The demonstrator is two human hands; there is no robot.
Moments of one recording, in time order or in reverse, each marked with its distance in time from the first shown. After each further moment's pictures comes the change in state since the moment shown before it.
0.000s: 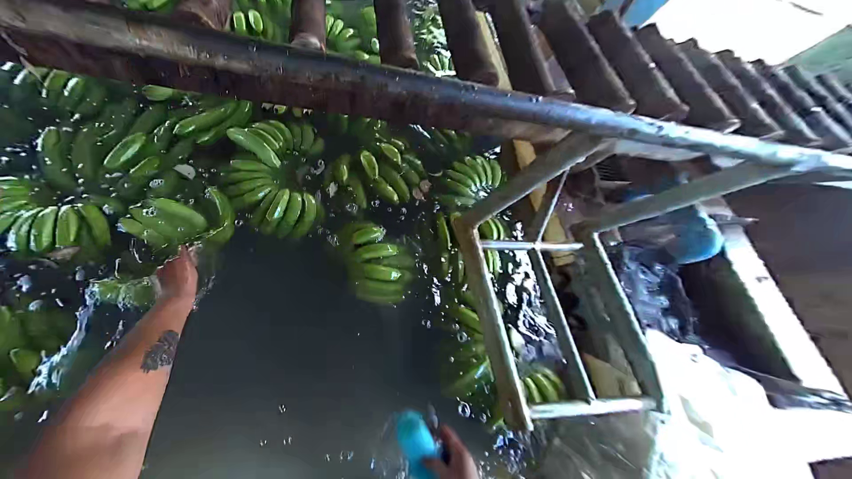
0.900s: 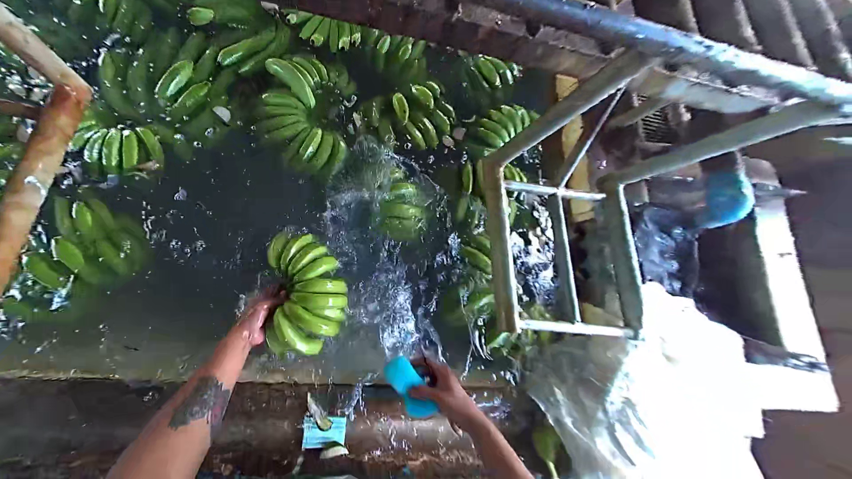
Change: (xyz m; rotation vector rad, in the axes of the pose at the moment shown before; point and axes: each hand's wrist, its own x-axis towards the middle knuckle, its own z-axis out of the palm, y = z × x) left_hand -0.241 -0.044 0.069 -1.379 -0.619 -0.268; right_hand -0.025 -0.004 -0.002 0.064 -0.425 0.055
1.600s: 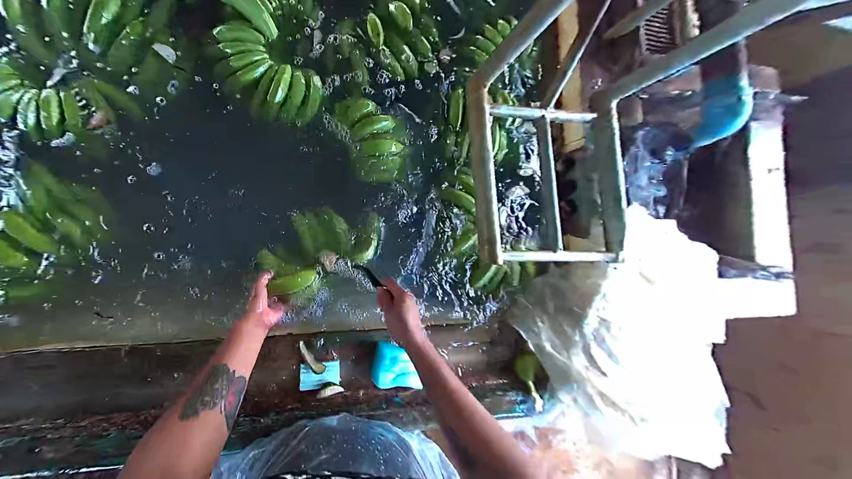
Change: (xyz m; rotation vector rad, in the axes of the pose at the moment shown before) left_hand -0.028 -0.050 0.039 -0.303 0.279 -0.266; right_hand 0.031 -0.048 0.054 -0.339 0.334 -0.072
